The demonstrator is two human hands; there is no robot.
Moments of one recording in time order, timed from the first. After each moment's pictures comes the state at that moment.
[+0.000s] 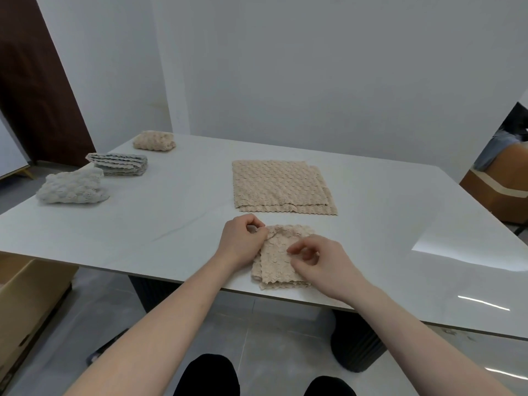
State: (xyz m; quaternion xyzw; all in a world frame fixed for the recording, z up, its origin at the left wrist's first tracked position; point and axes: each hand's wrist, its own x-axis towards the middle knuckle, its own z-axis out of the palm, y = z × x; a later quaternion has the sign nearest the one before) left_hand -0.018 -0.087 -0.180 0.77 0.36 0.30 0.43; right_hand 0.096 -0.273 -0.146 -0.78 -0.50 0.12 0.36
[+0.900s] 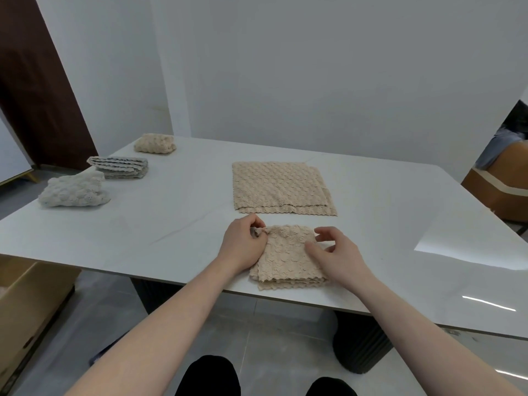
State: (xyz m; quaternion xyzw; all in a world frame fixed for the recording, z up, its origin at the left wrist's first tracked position) left_hand -0.018 -0.092 -0.179 0.83 0.34 0.29 0.35; right_hand 0.127 -0.271 -0.156 -0.81 -0.35 0.15 0.44
